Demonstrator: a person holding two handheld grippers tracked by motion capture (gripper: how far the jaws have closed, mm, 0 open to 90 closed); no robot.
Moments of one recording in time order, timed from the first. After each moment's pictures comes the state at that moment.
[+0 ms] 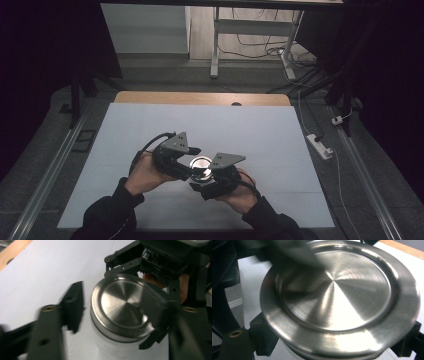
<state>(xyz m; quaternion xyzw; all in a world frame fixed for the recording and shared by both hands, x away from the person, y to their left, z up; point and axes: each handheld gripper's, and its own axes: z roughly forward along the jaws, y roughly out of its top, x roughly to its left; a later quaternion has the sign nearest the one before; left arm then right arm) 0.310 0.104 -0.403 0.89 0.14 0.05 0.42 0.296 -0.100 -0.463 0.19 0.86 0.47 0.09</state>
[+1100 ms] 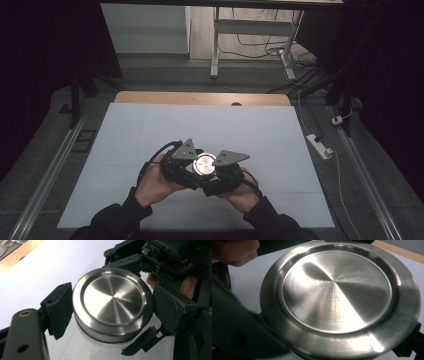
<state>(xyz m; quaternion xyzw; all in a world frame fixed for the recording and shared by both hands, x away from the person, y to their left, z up) 0.293 0.087 -0.408 0.88 0.18 0.09 0.43 0.299 -0.106 -0.460 0.22 0.85 0.47 0.11</state>
